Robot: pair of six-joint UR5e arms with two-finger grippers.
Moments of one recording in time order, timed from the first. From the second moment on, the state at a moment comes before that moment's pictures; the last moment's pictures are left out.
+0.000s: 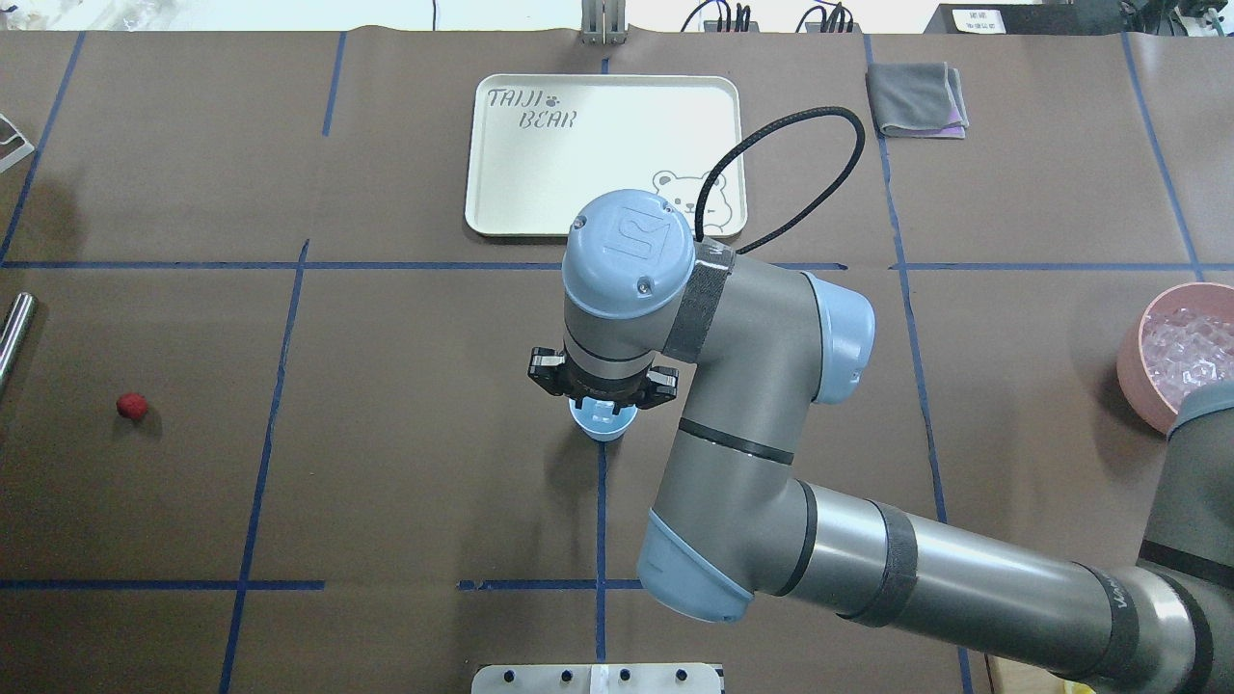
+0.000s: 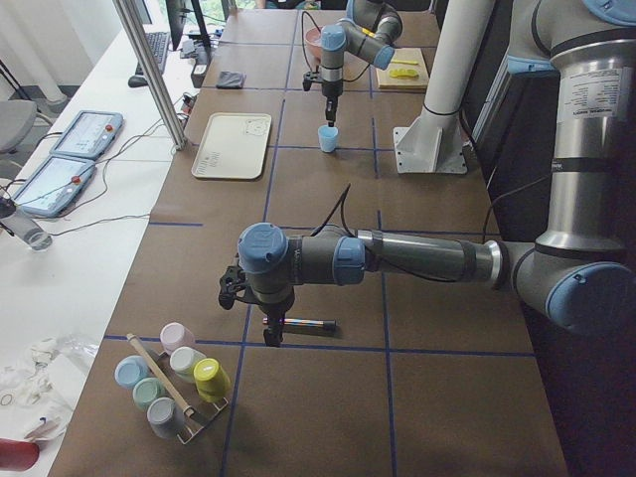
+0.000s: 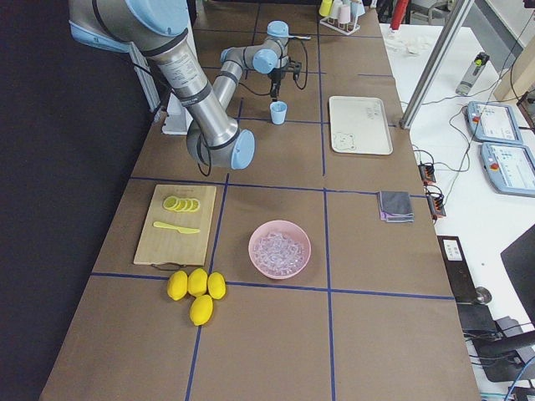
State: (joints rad) left arm -1.59 -1.54 -1.69 -1.47 -2.39 0.10; right arm 0.46 -0.75 1.71 -1.73 1.91 1.41
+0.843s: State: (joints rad) left arm -1.59 -1.54 -1.70 -1.47 -2.39 0.10; right arm 0.57 -0.83 1.82 -1.73 1.92 1.36
